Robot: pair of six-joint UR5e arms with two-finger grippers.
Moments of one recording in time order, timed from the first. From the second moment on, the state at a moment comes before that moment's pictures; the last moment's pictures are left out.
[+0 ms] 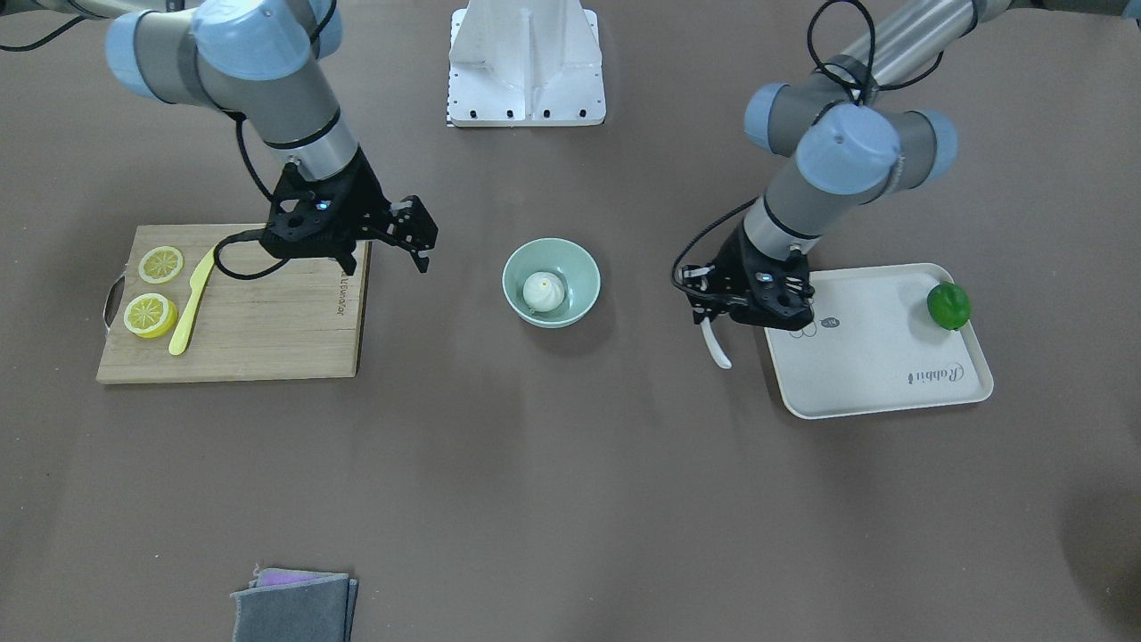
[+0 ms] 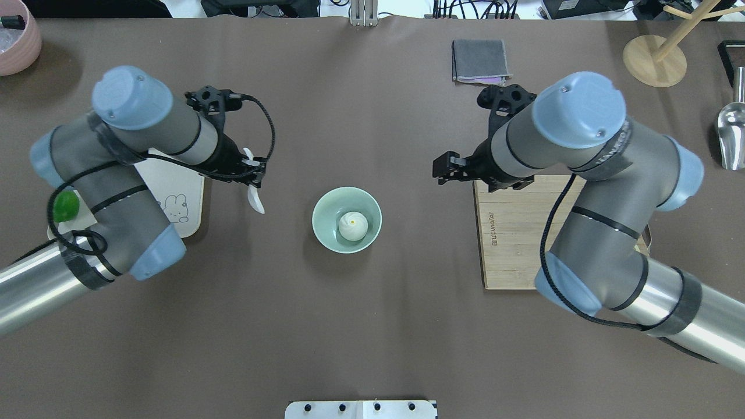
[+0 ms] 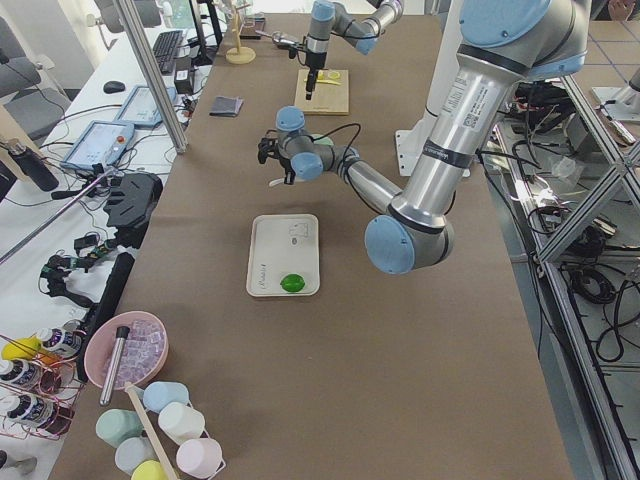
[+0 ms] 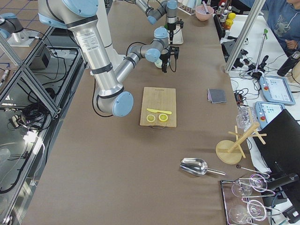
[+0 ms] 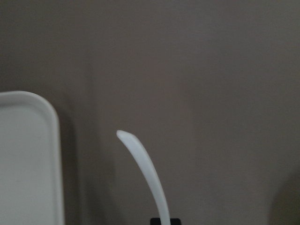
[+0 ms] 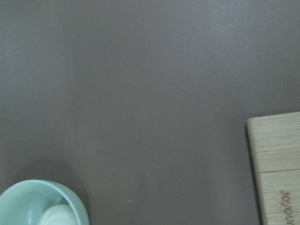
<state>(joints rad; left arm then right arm) -0.70 -2.09 -1.60 -1.98 -2.07 -1.10 0.70 -1.15 1.89 -1.42 1.96 1.22</state>
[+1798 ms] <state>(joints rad) -1.02 -1.89 -1.80 -1.66 -2.13 -0.44 1.18 -1.51 1.95 -1.47 2.25 0.53</state>
